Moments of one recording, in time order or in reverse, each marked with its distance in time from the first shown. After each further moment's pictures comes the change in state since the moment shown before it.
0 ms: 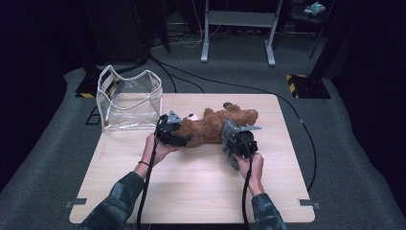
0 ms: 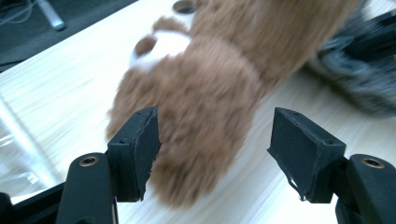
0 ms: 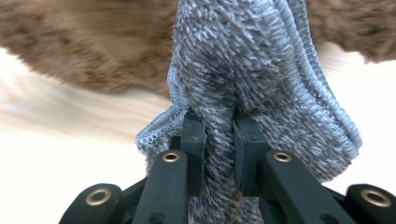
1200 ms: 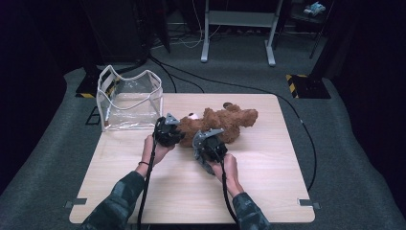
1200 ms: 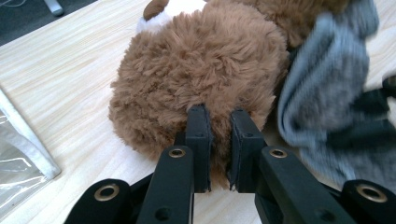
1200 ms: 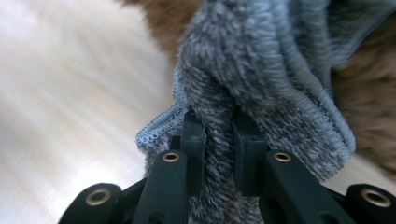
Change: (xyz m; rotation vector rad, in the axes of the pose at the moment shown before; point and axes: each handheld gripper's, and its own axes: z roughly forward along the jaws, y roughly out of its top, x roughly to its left) left arm 0.012 -0.011 0.014 0.018 0.000 -0.029; right arm 0.085 0.007 0.039 0.092 0.130 -0.237
